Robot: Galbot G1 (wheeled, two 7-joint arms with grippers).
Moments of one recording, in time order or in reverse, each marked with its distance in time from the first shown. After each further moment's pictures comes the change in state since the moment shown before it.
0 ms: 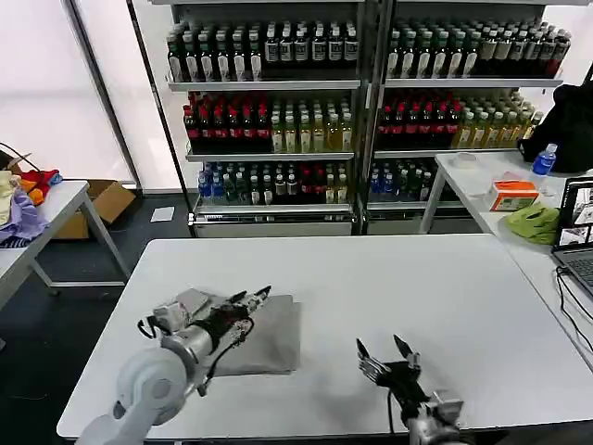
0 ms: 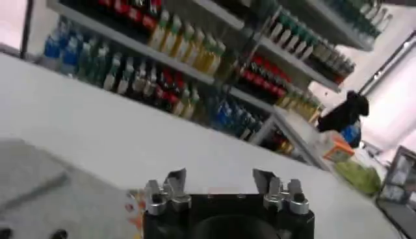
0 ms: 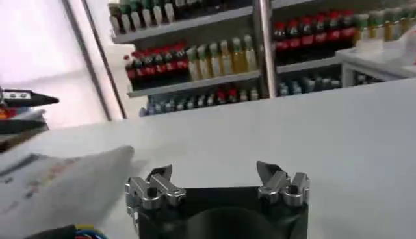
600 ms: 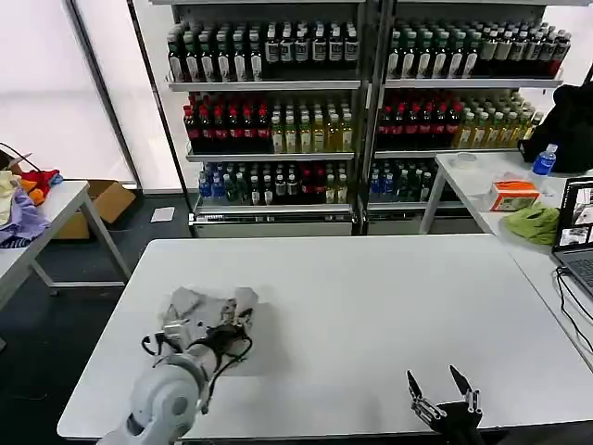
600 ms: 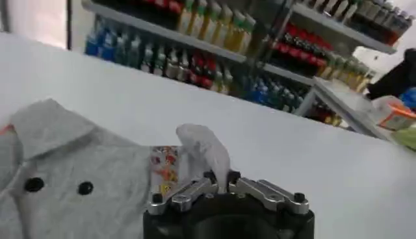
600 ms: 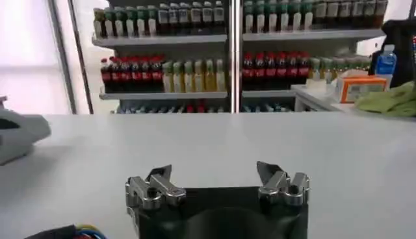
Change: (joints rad) left arm 0.033 -0.054 0.084 0.057 0.174 0.022 -0.075; right arm -0.370 0.113 0.344 0.090 -0.190 0.250 -0.250
